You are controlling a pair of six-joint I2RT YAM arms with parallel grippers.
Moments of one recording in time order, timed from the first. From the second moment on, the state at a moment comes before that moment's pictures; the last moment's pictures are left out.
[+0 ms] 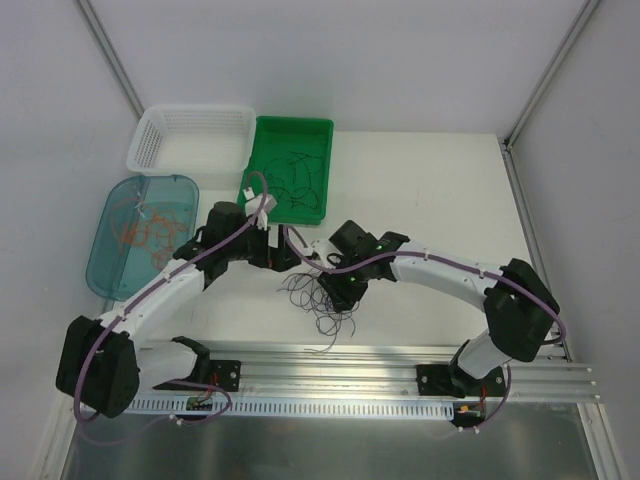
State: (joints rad) left arm -0.37 1.13 0.69 -0.21 0.44 -0.29; right arm 0.92 1.57 1.08 -0.66 -0.32 -0.05
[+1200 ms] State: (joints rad) left arm -0.94 1.58 0.91 -0.22 -0.37 -0.63; right arm 0.83 1.01 0.65 -0.39 -0.12 0.28
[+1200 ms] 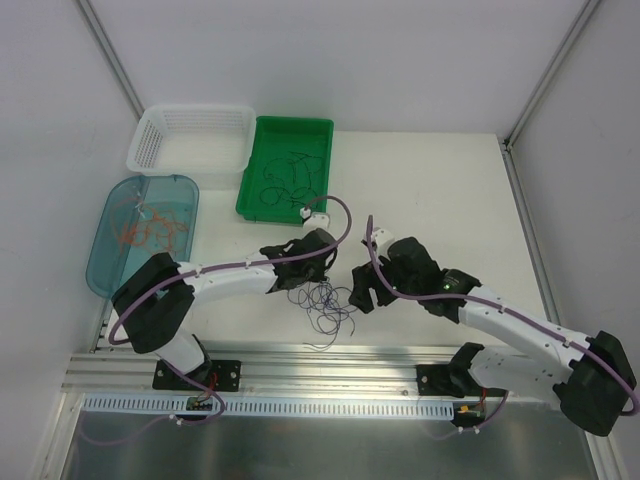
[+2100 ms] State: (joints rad) left arm -0.94 0.91 1.17 -0.35 -0.28 -0.47; right arm 0.75 1.39 0.62 0.24 -0.43 0.54
